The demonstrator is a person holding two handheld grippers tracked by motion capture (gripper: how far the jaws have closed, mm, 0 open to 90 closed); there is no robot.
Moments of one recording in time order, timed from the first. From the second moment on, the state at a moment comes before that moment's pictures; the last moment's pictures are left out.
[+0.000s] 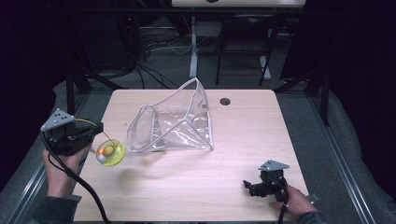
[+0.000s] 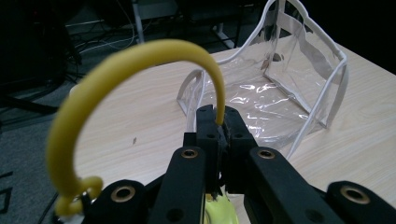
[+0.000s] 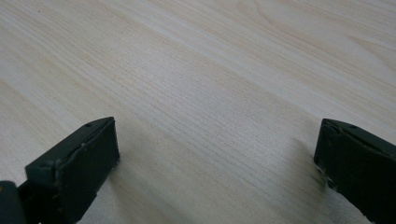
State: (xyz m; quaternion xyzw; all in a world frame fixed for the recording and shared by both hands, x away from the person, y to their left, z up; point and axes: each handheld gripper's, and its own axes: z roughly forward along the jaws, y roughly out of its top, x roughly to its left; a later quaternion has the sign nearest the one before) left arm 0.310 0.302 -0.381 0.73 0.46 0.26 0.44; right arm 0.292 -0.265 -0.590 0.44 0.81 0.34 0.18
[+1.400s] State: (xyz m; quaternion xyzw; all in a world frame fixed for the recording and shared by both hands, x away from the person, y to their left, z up) left arm 0.346 0.266 -0.324 0.75 0.40 0.28 0.45; right arm 0.292 -0.265 -0.590 0.44 0.81 0.34 0.18
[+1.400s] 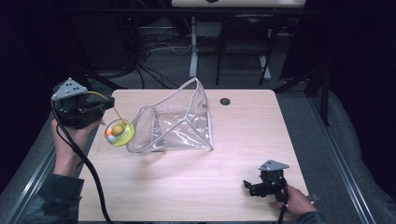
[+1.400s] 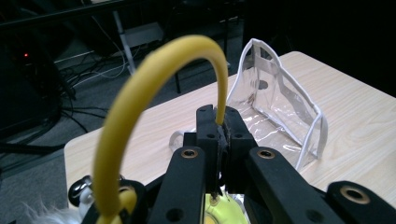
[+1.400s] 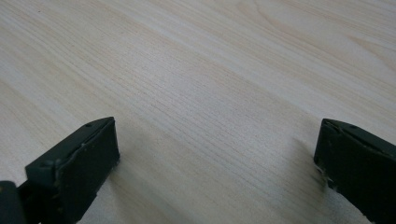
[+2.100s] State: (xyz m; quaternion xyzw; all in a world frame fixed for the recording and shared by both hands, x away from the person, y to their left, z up) left arm 0.375 0.233 -0.315 0.77 0.37 0.27 0.45; right arm 0.292 -0.265 -0.590 0.44 0.81 0.34 0.18
